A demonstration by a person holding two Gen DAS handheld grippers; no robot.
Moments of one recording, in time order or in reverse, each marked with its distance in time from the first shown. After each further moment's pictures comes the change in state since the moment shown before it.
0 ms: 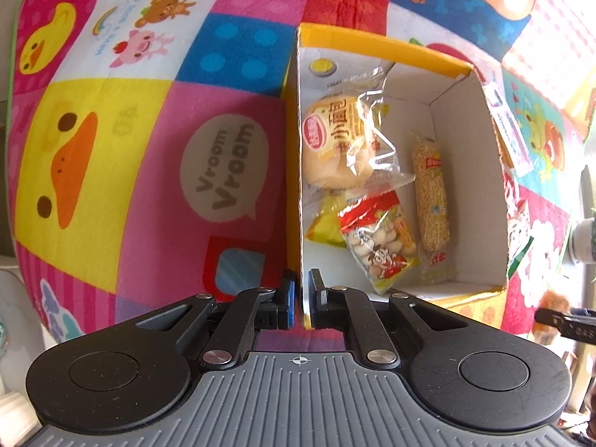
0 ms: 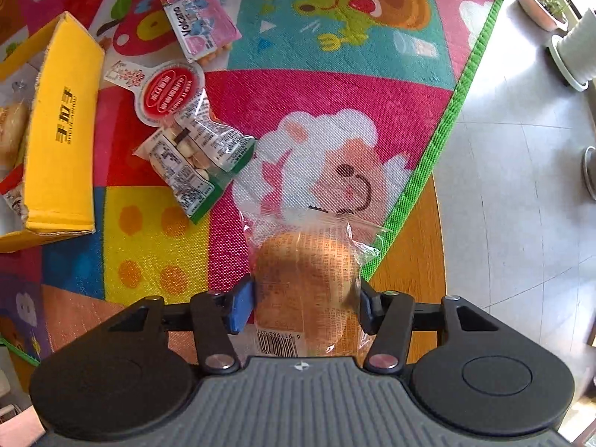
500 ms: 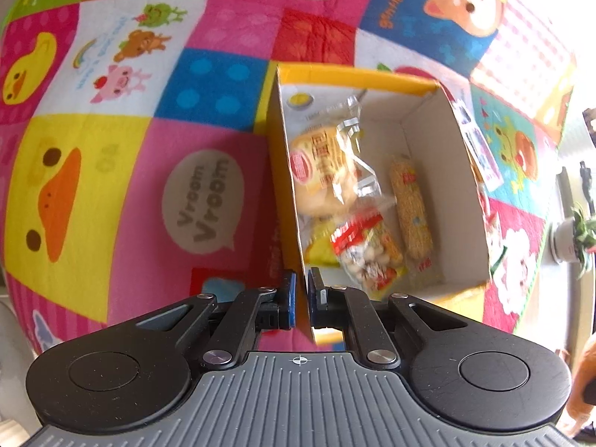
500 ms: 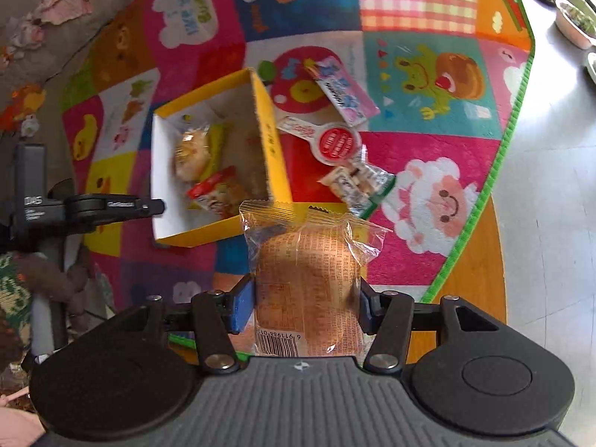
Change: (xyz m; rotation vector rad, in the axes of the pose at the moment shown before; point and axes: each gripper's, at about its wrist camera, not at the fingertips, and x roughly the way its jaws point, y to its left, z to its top) left arm -0.012 -0.001 0.005 0.062 -0.045 -0.066; right arm -0.149 0.078 -0.032 -0.027 -0.120 0.238
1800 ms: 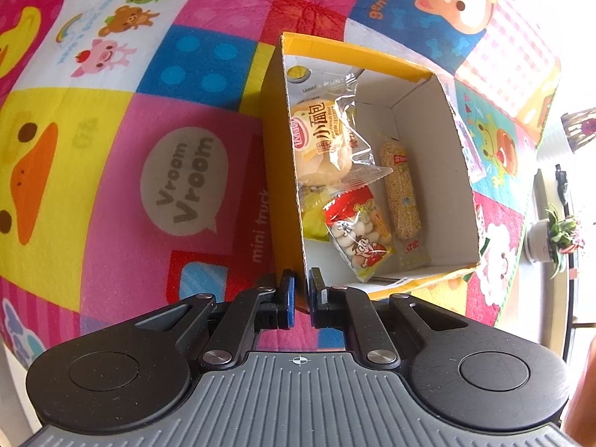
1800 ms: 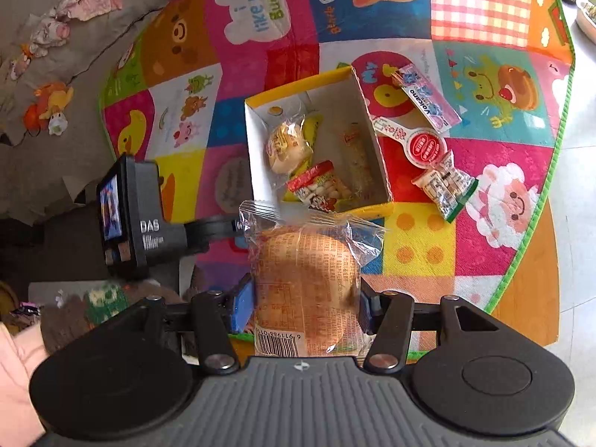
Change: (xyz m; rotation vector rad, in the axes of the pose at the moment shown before) left arm 0.008 0.014 -0.015 -0.017 0.005 -0.106; right arm -0.003 0.084 0.031 0.058 0.016 0.050
